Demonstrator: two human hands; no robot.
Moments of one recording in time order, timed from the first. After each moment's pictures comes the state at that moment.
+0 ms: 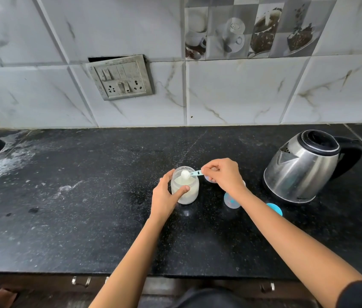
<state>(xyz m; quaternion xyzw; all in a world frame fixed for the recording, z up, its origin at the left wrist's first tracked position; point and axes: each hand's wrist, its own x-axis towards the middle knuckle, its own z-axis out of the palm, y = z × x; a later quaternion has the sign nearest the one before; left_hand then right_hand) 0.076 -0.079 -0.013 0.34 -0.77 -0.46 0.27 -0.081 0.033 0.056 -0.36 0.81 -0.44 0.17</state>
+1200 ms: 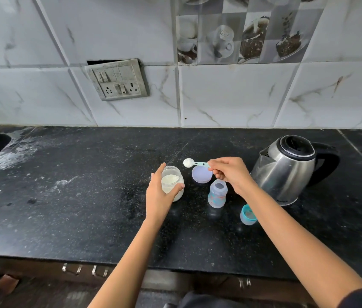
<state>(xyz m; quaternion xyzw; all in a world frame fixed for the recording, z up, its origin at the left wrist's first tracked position) 0.060 -0.022 0.024 0.39 -0.75 -0.42 0.34 -0.123 0.082 0.088 -0.19 0.72 -0.58 0.34</state>
